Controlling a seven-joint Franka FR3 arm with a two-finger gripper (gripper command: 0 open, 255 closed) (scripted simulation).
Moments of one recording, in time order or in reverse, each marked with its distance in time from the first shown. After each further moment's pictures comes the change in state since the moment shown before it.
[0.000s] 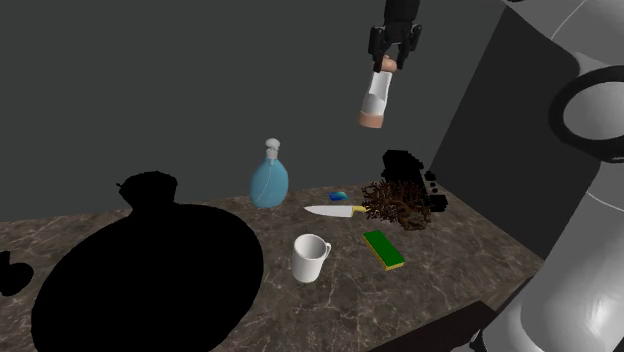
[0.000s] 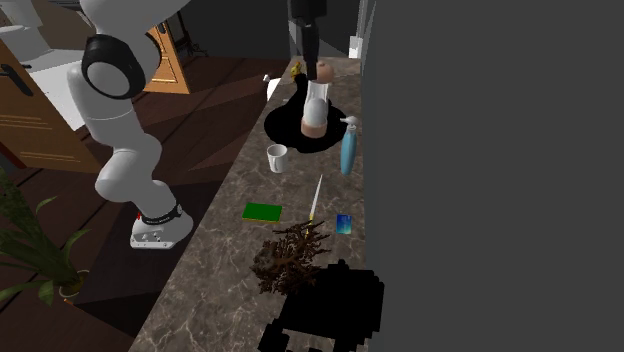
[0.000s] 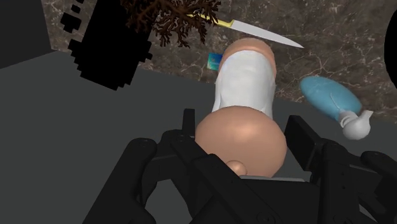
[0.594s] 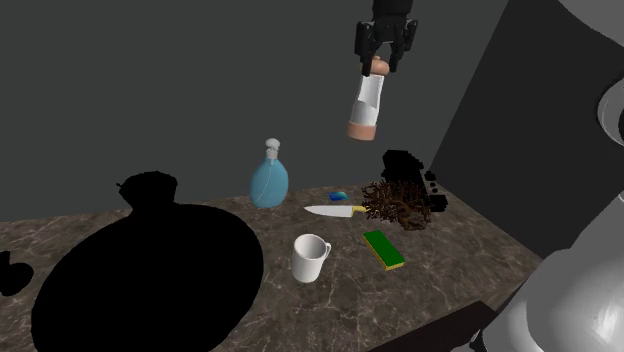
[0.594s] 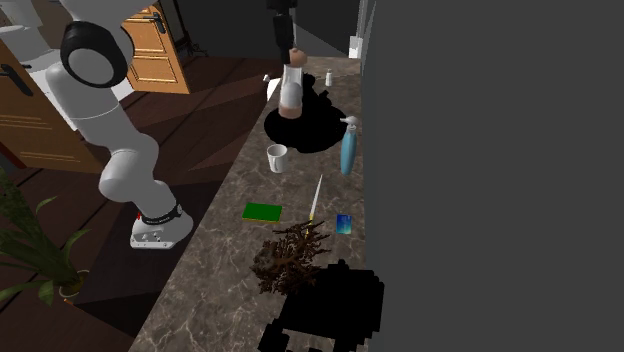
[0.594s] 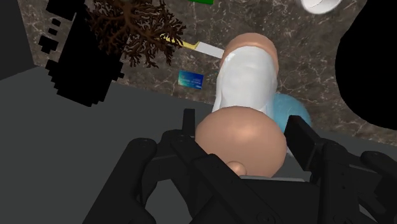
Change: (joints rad) arm 0.108 -0.159 0.095 -0.198 0.010 -0.004 0.212
